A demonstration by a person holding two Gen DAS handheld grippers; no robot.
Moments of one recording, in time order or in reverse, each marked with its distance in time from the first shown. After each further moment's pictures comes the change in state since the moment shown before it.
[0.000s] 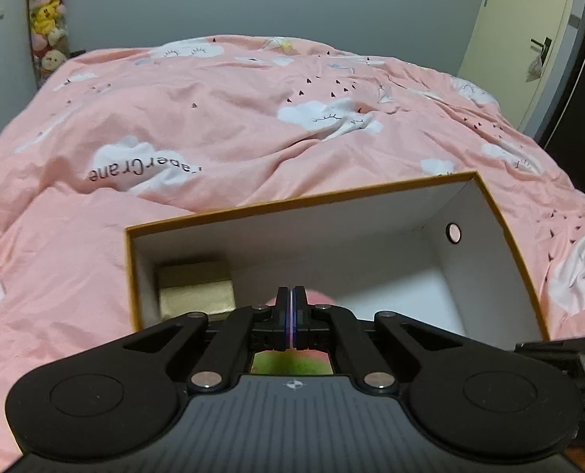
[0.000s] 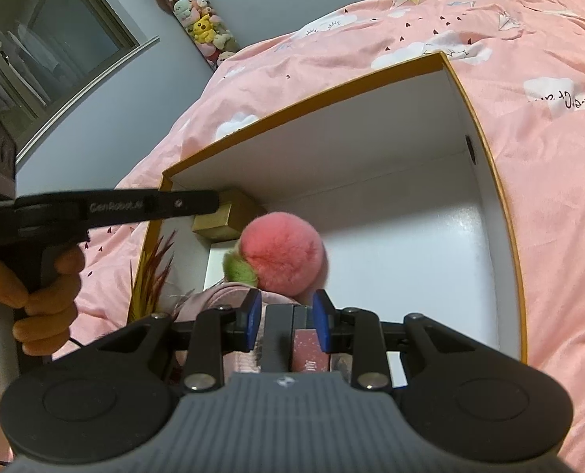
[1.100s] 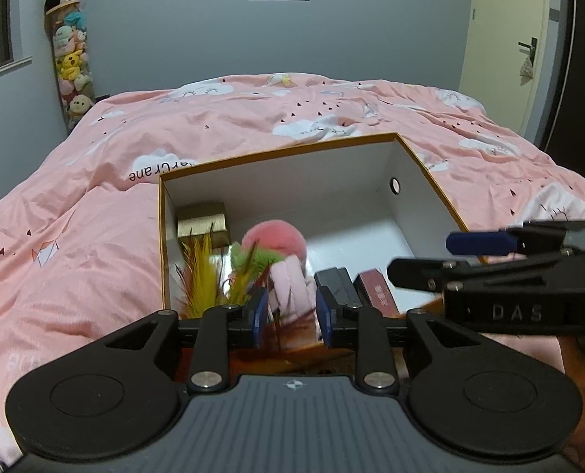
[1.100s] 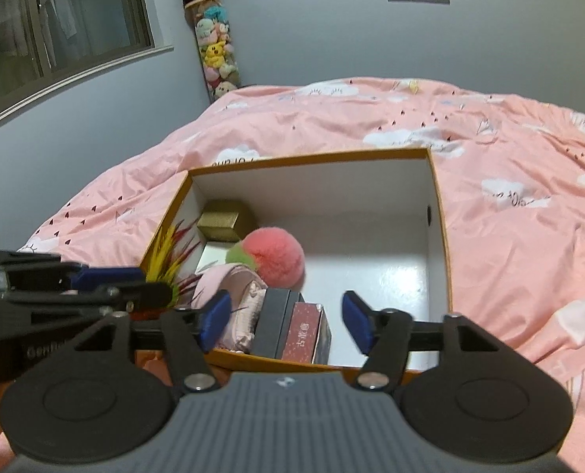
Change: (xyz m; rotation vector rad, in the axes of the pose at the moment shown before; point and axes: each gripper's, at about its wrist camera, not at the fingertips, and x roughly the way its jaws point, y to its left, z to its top) left arm -0.104 -0.063 -0.100 0.065 -0.130 0.086; right arm -0.071 0.059 -0.045 -0.266 -0.185 -0.199
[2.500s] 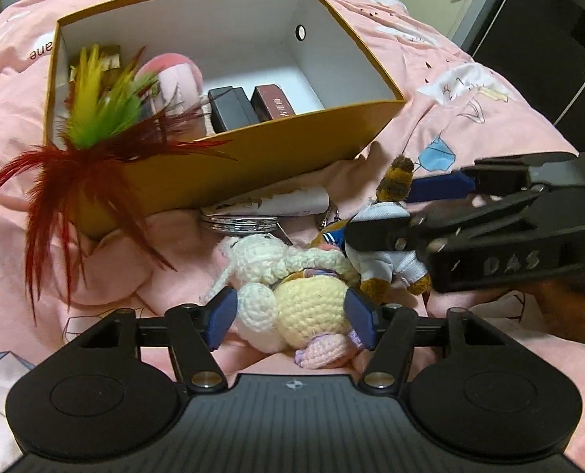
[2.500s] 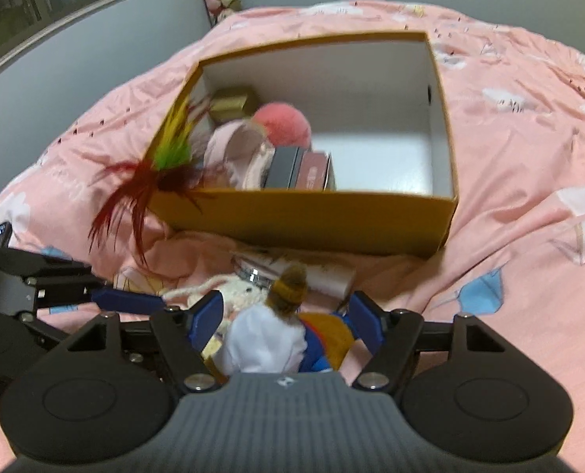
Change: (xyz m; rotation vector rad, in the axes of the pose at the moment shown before) left arm 0.018 -0.015 -0.079 0.038 0.325 -0.300; right arm -0.011 0.004 -0.069 0.002 0.295 0.017
